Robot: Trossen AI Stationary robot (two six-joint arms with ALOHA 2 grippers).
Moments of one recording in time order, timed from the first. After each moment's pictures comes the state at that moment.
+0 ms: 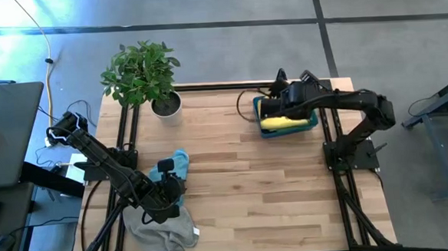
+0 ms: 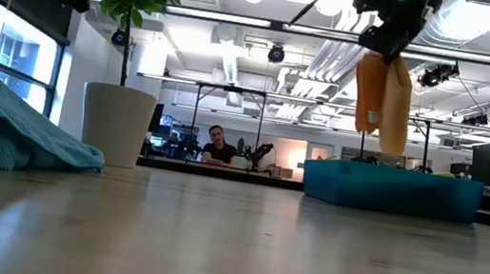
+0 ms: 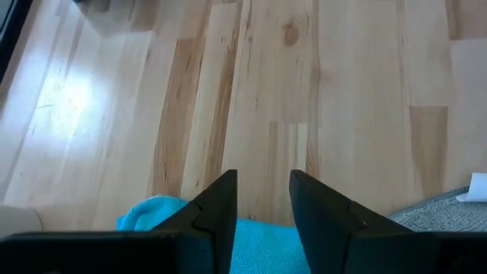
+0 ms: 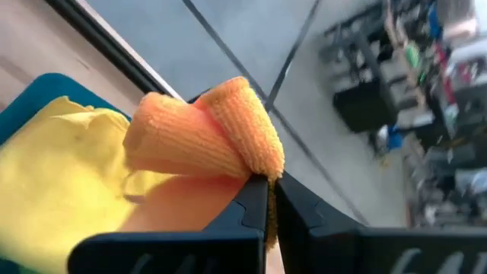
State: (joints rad) left arm -0.60 1.42 1.04 -0.87 -0.62 -0.64; right arm -0.16 1.56 1.52 -1.57 0.99 0.64
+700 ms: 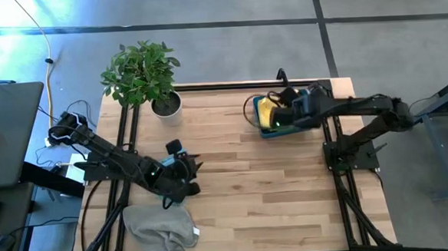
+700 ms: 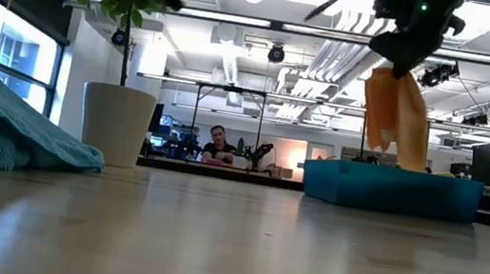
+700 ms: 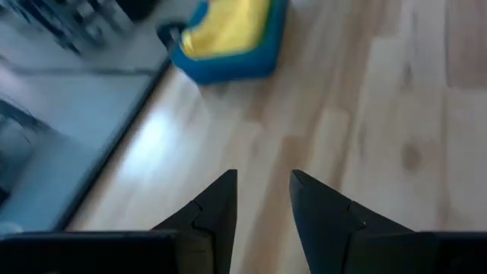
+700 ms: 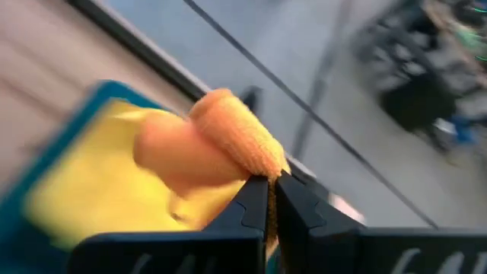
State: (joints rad) left arm -0.39 1.42 1.04 -0.63 -0.90 -0.44; right arm -0.10 1.37 1.25 -1.33 0.94 0.72
